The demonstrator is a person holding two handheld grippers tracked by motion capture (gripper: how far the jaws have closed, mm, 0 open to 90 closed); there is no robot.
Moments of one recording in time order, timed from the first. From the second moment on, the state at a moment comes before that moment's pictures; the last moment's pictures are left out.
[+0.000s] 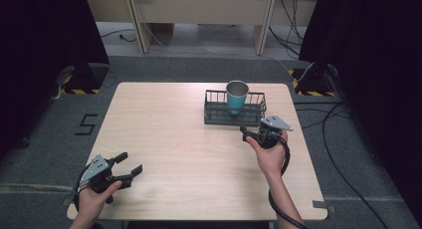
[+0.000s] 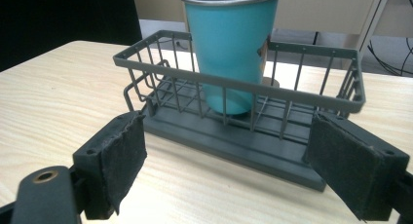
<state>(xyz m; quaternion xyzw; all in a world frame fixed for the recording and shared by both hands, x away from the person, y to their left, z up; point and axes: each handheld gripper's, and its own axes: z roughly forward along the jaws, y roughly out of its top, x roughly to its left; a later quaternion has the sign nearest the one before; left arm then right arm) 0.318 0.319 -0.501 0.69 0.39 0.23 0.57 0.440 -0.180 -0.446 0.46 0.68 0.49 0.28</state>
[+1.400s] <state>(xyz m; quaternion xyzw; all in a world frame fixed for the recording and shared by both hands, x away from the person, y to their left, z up) 0.317 0.319 -0.501 0.69 0.39 0.23 0.57 0.363 -0.212 -0.476 0.48 0.68 0.48 0.28</state>
